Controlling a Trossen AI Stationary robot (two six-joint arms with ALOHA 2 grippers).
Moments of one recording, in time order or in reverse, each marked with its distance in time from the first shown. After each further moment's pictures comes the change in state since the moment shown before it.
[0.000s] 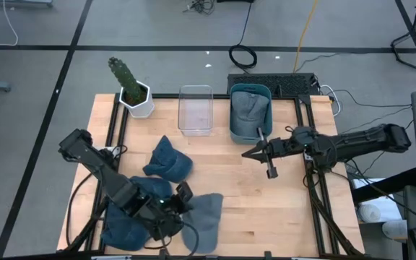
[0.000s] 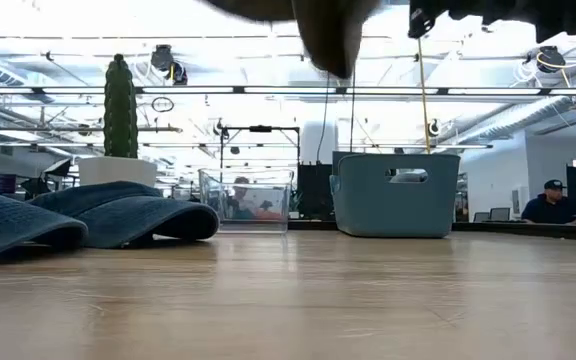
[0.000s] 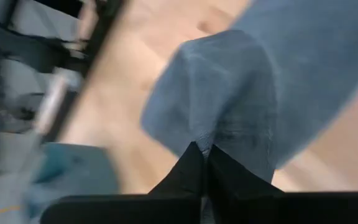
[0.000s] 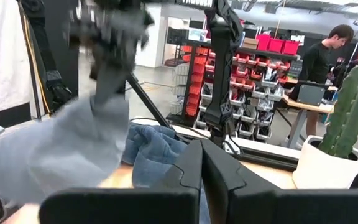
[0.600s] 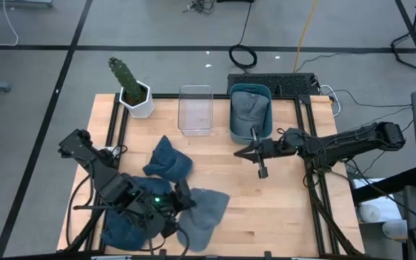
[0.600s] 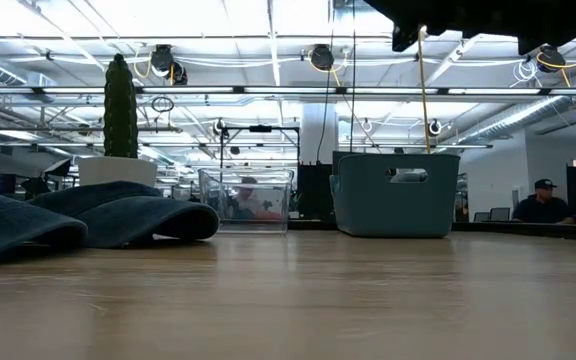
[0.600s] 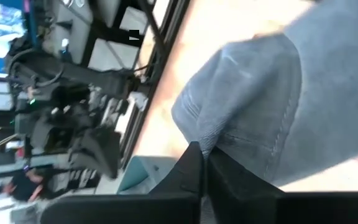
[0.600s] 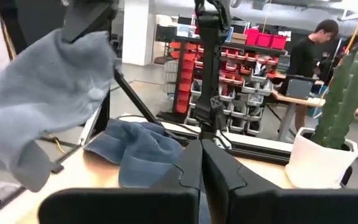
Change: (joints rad) left arm -0.011 0.000 0.180 -0.030 -0.118 0.237; right arm 0.000 0.146 0.000 0.143 0.053 0.009
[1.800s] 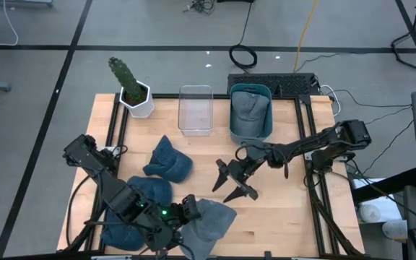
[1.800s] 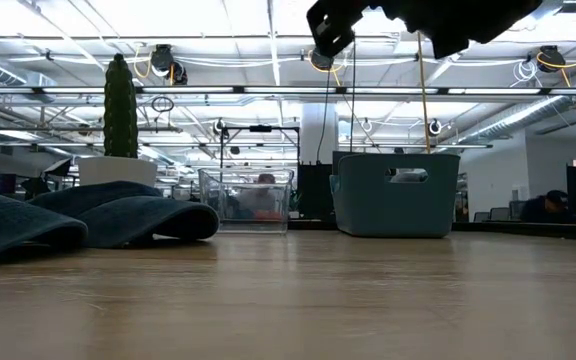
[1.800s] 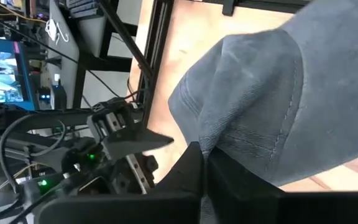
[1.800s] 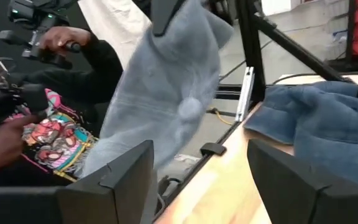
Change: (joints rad) left arm -0.023 0.084 0.019 0.064 0.034 0.132; right arm 0.094 0.489 0.320 0.042 -0.541 0.373
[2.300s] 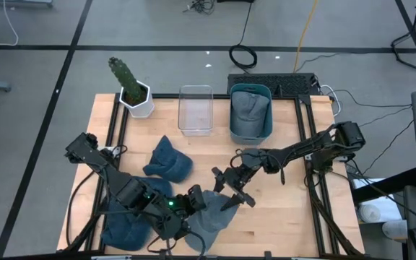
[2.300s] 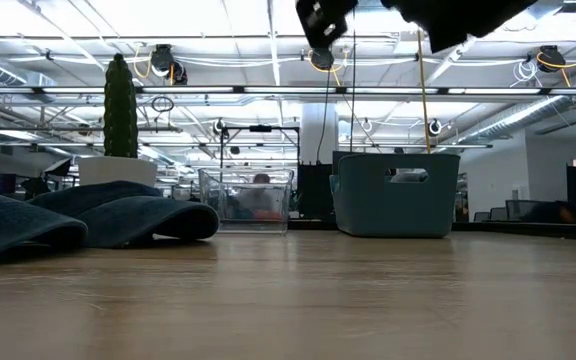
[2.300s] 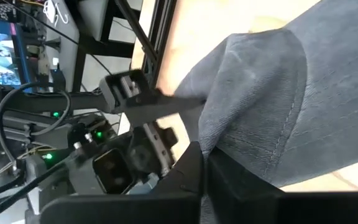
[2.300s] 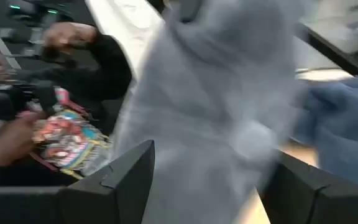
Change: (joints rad) left arm 0.065 0.000 0.000 0.002 0.012 0.017; right arm 0.062 0.072 0.062 -0.001 0.018 0.012
